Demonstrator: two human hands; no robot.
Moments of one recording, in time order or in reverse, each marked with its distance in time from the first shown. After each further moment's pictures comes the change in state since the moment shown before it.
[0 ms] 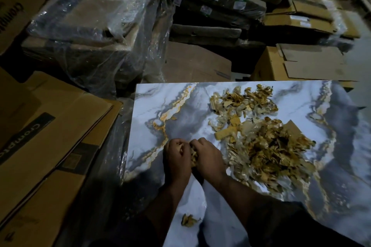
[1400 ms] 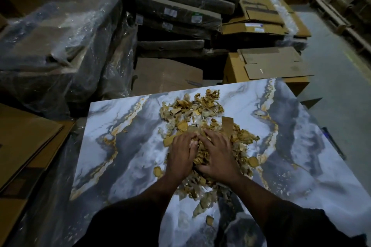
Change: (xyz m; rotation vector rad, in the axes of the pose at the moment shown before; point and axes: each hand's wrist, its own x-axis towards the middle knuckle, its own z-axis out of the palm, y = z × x) left_hand -0.047 0.085 0.137 0.266 -0.372 0.510; right_hand -0.063 0.176 -0.107 -0.047 0.123 -0.002
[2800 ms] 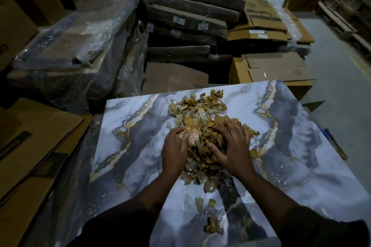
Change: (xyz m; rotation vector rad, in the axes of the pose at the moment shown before) left_hand -0.041 0.015 -0.045 -0.224 0.325 -0.135; right_hand -0.033 -0.019 -0.050 -0.005 0.311 0.027
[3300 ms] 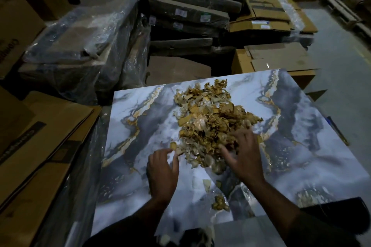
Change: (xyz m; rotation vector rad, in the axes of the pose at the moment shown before) left_hand -0.090 -0.069 -0.059 0.463 0.075 0.046; right_hand -0.067 -0.026 -0.017 0.154 0.105 0.103
